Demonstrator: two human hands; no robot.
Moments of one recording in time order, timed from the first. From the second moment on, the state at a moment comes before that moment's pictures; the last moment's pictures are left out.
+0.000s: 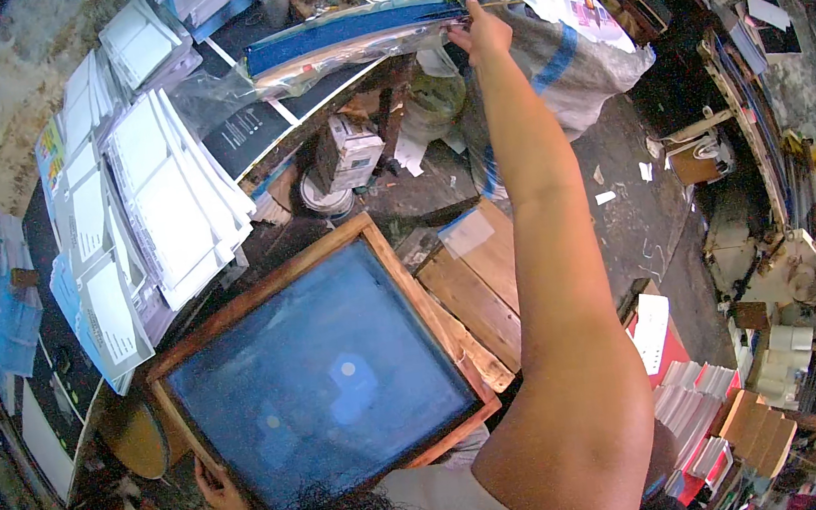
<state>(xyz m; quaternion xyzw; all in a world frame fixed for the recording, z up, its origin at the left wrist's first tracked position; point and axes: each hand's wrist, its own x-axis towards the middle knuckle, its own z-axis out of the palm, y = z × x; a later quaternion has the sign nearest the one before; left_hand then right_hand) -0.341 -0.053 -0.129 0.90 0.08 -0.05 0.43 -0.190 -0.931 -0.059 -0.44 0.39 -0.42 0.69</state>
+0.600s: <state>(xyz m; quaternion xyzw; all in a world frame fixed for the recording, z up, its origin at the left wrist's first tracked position) -0.348 -0.040 -0.137 0.90 0.06 -0.04 0.42 -0.195 -0.895 -0.054 -0.40 0.38 -0.43 0.72</state>
